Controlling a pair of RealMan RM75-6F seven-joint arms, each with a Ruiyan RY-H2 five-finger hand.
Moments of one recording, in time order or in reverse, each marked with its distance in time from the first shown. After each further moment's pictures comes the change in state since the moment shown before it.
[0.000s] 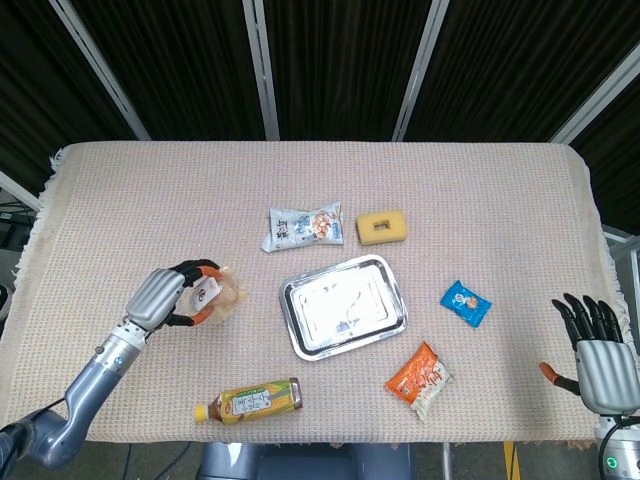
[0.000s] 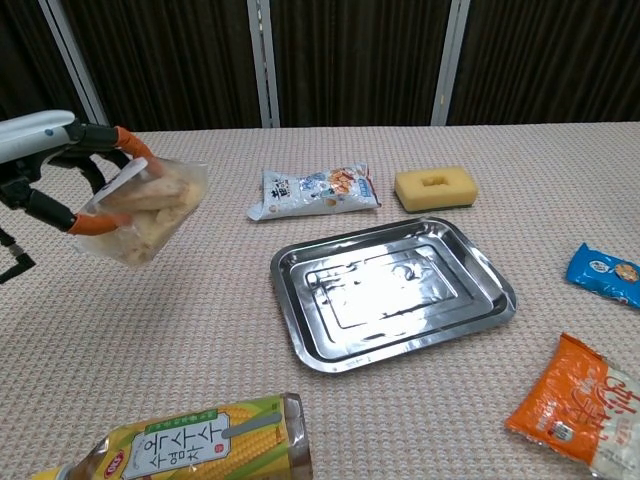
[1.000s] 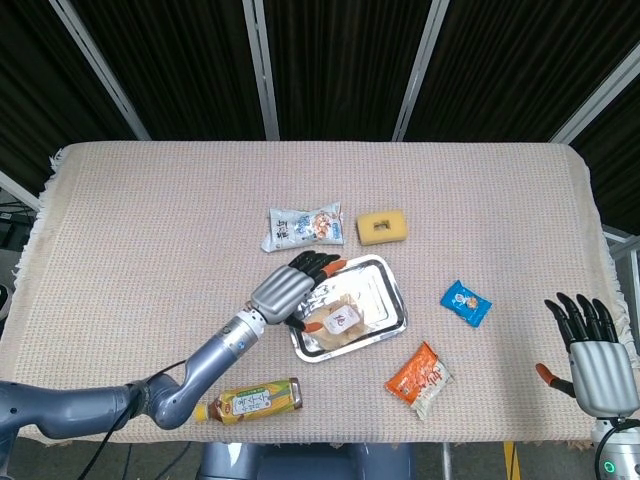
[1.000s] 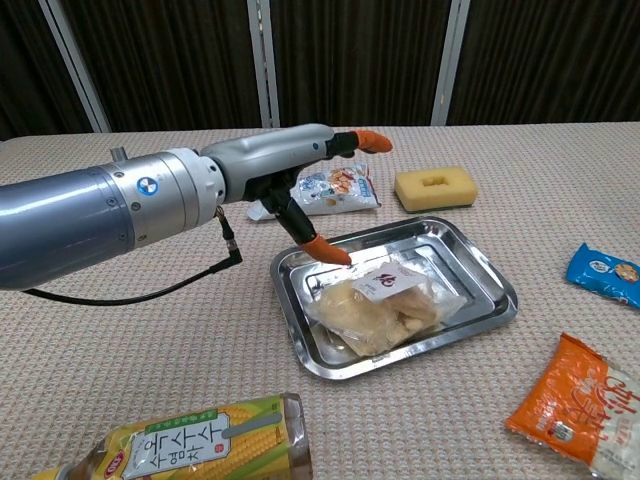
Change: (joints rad) left arm -0.356 -0.302 -0.130 -0.006 -0.340 -0.225 0.458; right arm -0.004 0.033 -0.009 -0.064 -0.032 0.021 -0.069
